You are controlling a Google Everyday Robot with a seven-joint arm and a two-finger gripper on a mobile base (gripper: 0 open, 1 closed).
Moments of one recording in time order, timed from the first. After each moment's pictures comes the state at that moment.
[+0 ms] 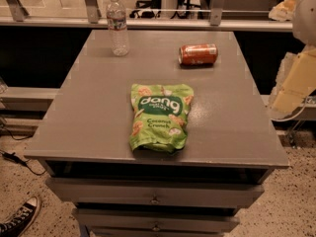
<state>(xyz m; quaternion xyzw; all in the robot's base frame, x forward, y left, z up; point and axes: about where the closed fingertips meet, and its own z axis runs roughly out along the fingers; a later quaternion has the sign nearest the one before) 0.430 -0.199 1.028 -0.60 0.76 -0.09 0.22</state>
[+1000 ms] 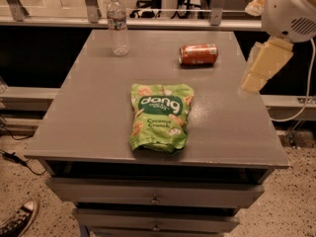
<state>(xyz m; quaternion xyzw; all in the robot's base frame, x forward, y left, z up) 0.491 -0.182 1.013 -0.60 0.75 -0.06 0.26</state>
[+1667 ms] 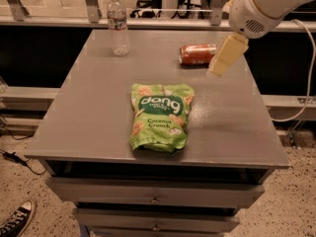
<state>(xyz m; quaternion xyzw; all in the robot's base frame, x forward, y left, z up) 0.589 -0.164 0.982 -0.57 0.75 -0.05 0.32</state>
